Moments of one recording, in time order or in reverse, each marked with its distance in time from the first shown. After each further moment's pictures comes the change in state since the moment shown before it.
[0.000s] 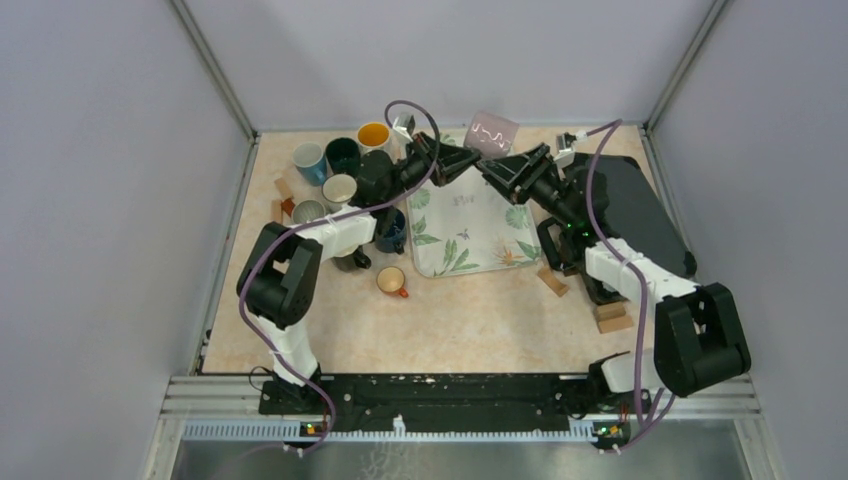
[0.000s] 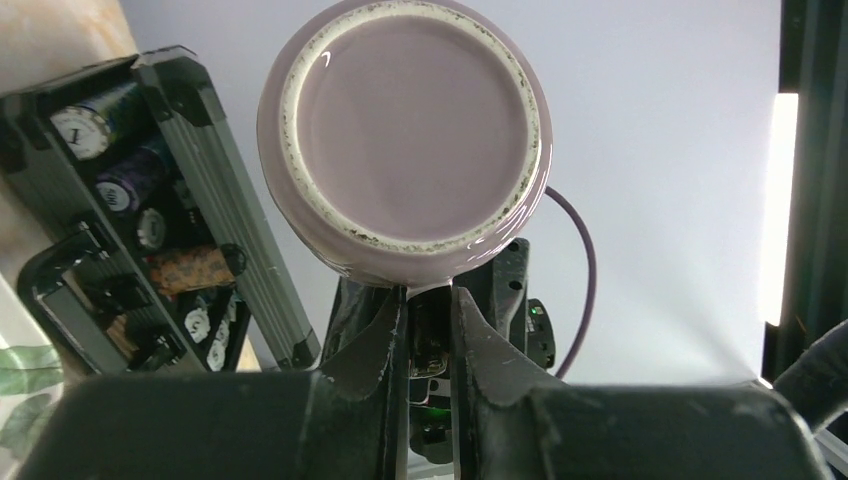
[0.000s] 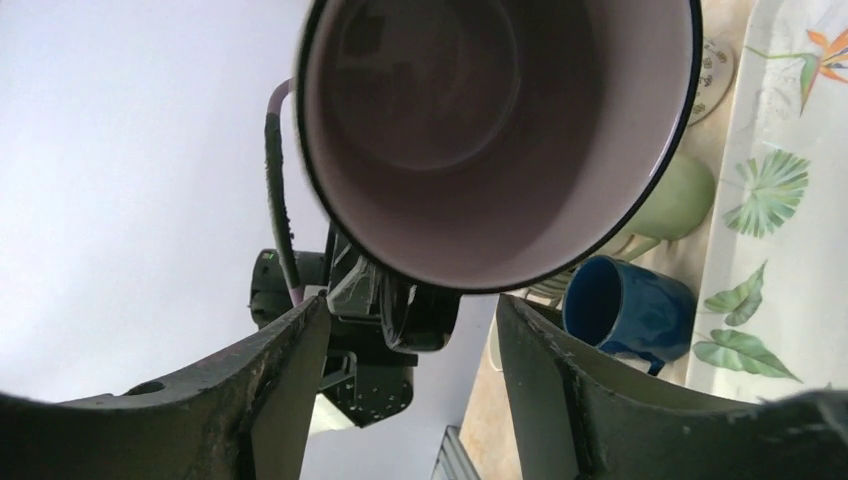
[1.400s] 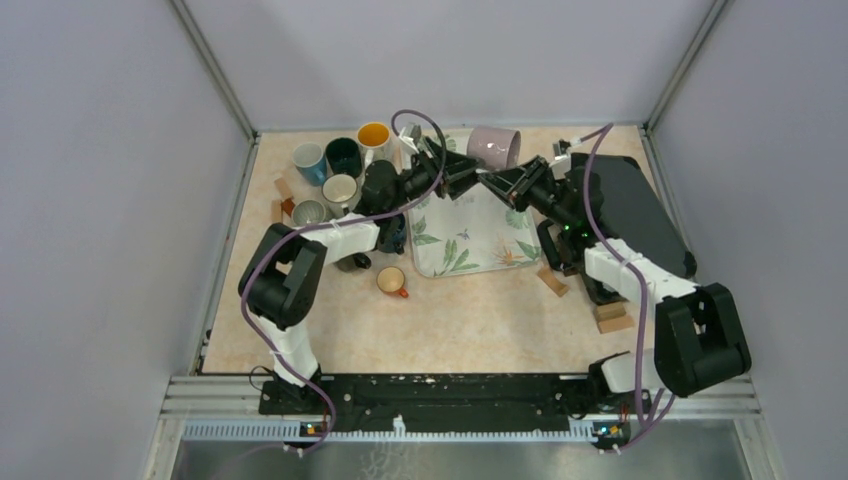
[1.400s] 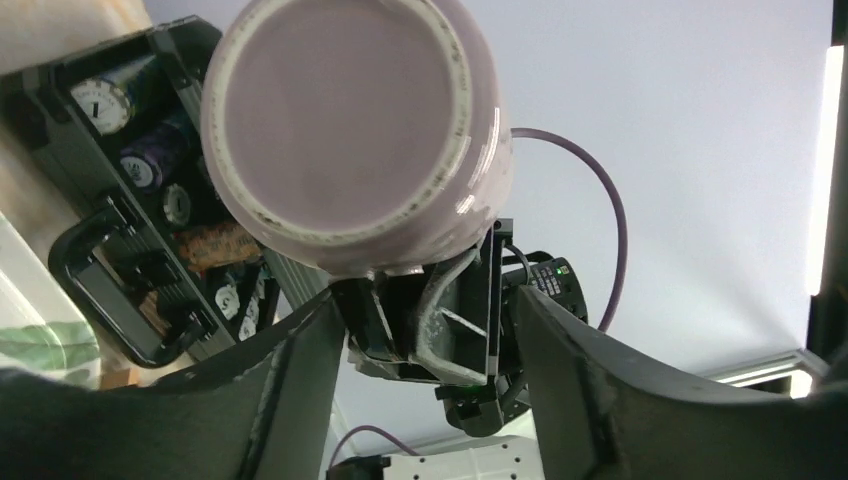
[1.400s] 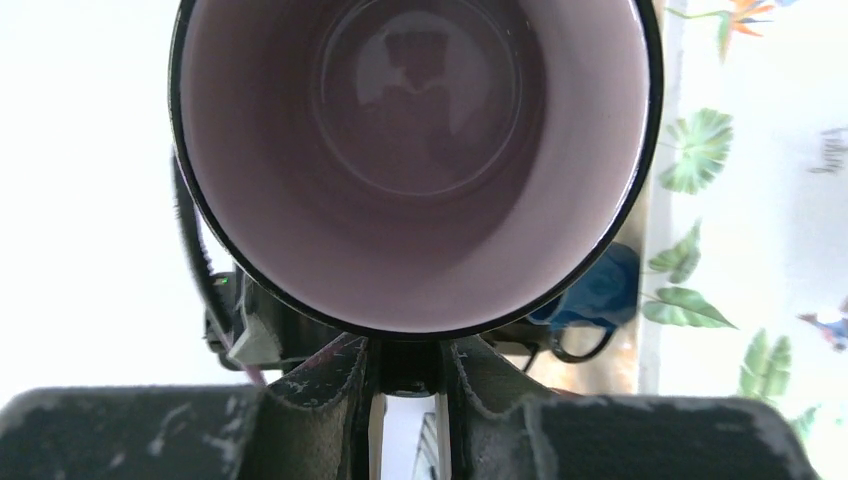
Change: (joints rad) left arm -0.035 0.004 -0.054 0.056 0.014 0.054; right arm 0.007 0.008 0.000 -0.085 0.016 -0.006
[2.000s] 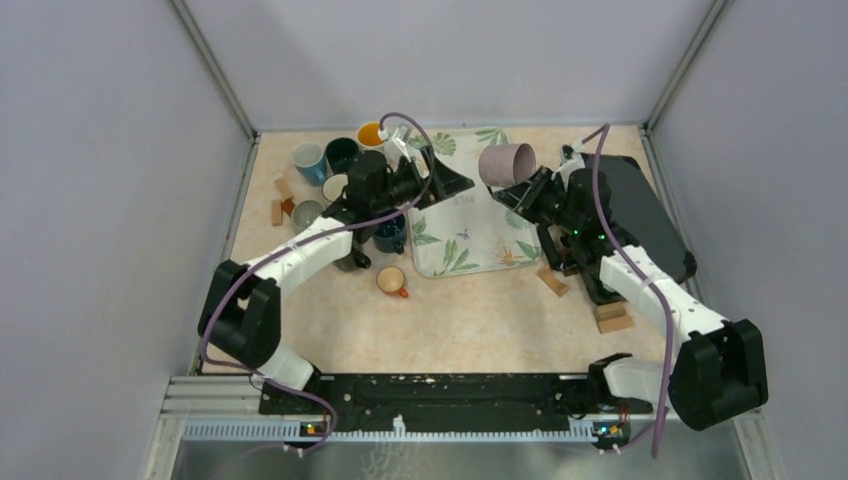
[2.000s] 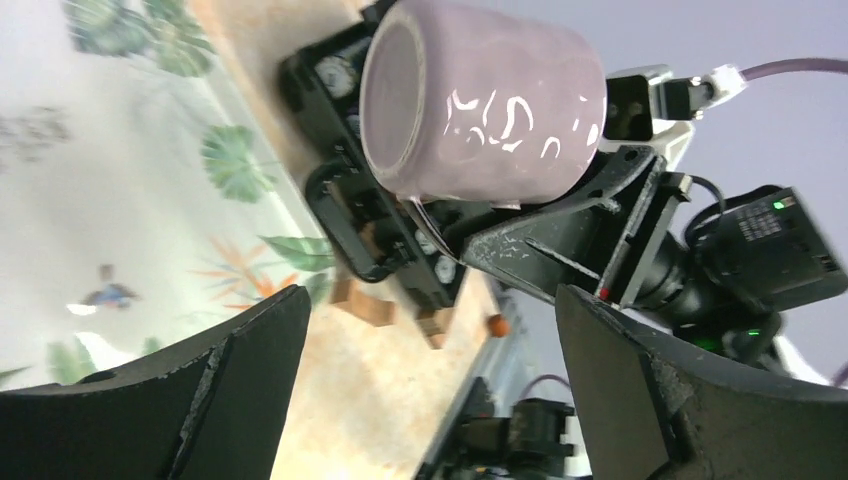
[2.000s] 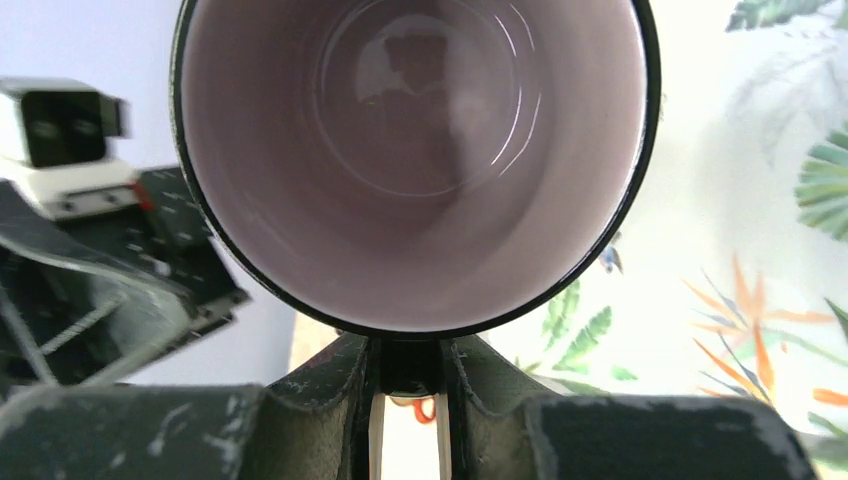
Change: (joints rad) left arm 0.014 -0.249 -0.036 -0.602 -0.038 0.532; right arm 0.008 -0.151 0.047 -0.462 0.124 -0.352
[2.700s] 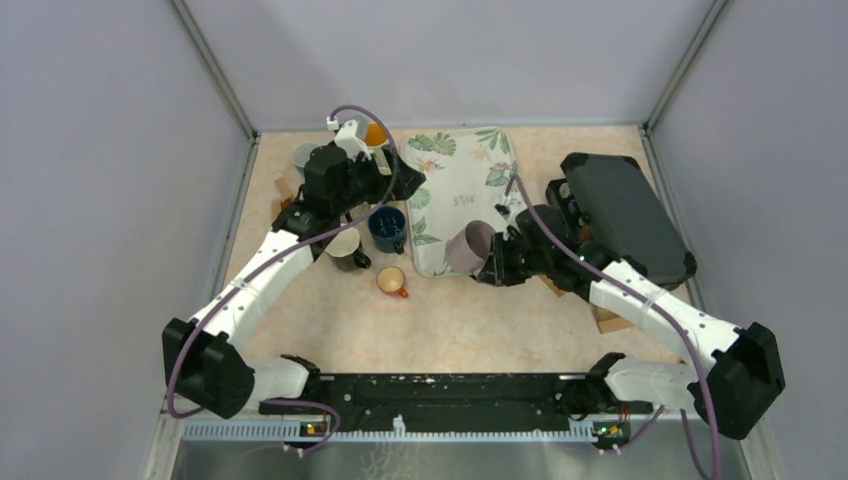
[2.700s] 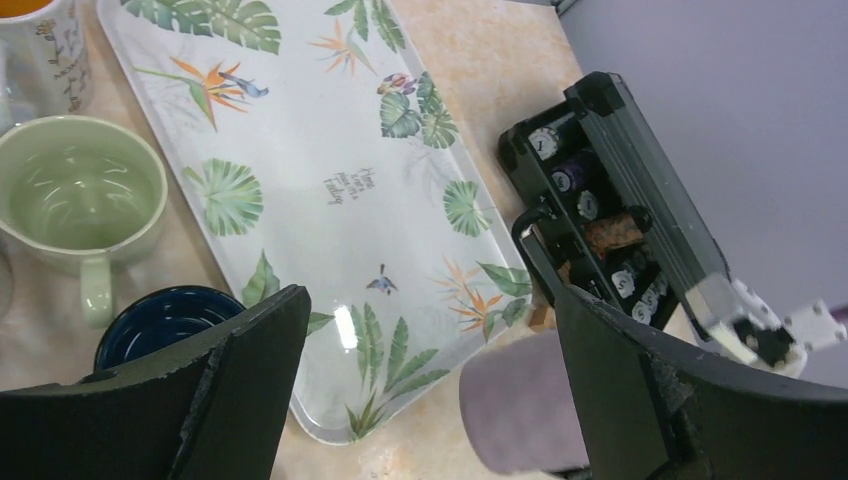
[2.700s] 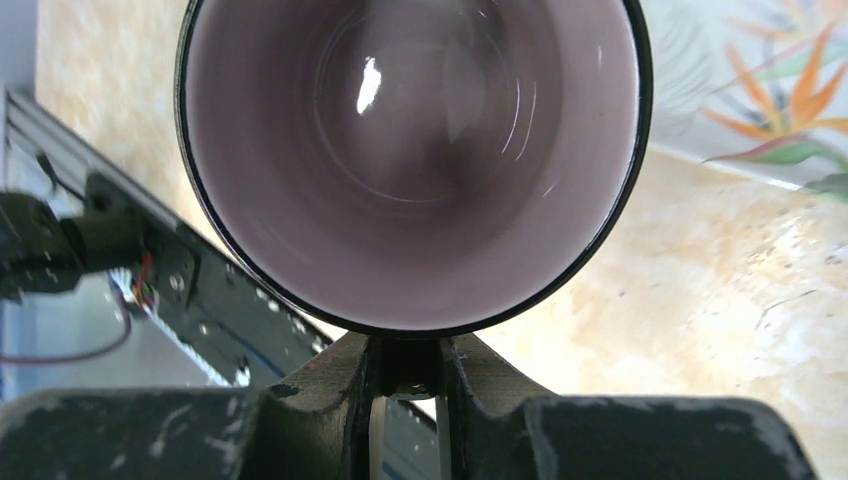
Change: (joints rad) left arm 0.097 -0.299 0.048 -0.492 -0.305 0.459; right arm 0.315 -0.080 0.032 -0.602 0.096 -0.386
